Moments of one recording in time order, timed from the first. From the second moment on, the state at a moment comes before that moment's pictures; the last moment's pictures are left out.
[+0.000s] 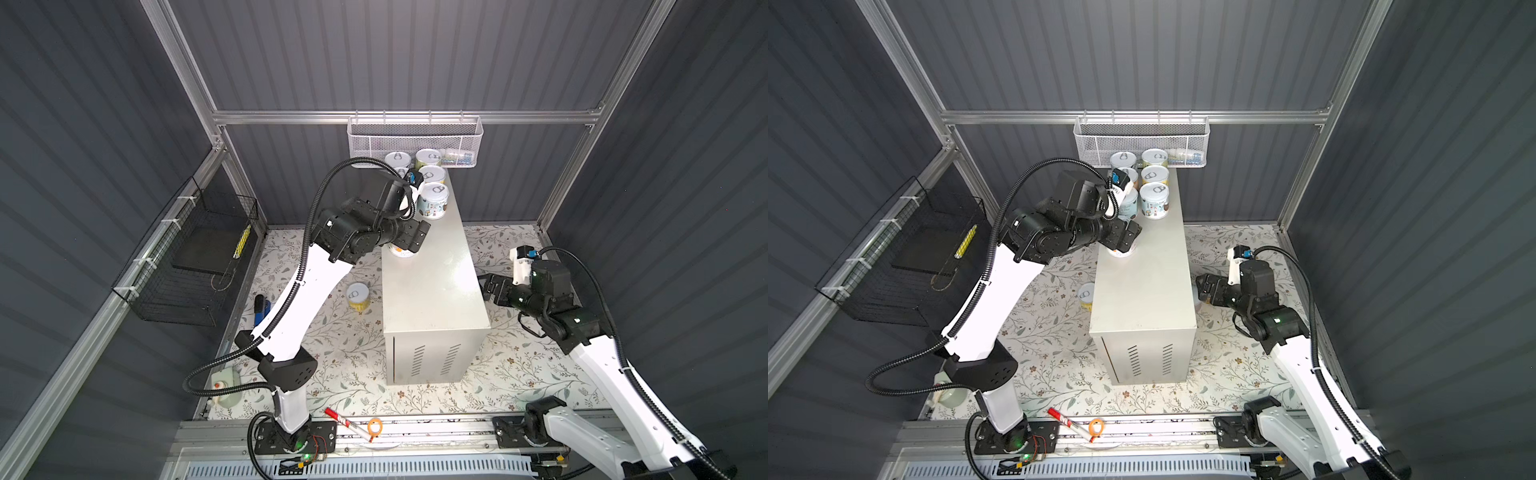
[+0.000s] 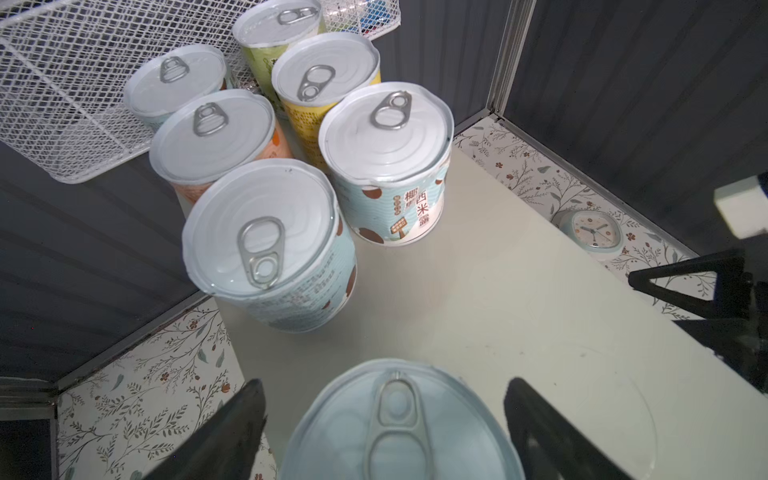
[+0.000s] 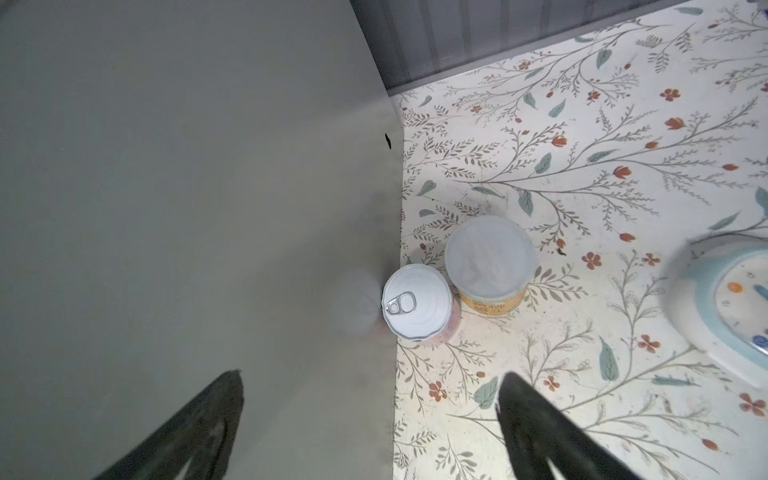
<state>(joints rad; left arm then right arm) -0.78 1.82 2.45 -1.19 -0.16 0.02 0.26 0.95 0.92 -0.53 -0.13 0.40</state>
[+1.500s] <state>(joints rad) -0.77 1.46 1.87 -0.93 -0.09 -0.09 0.26 0.92 0.94 -0.55 -0.13 0.41</state>
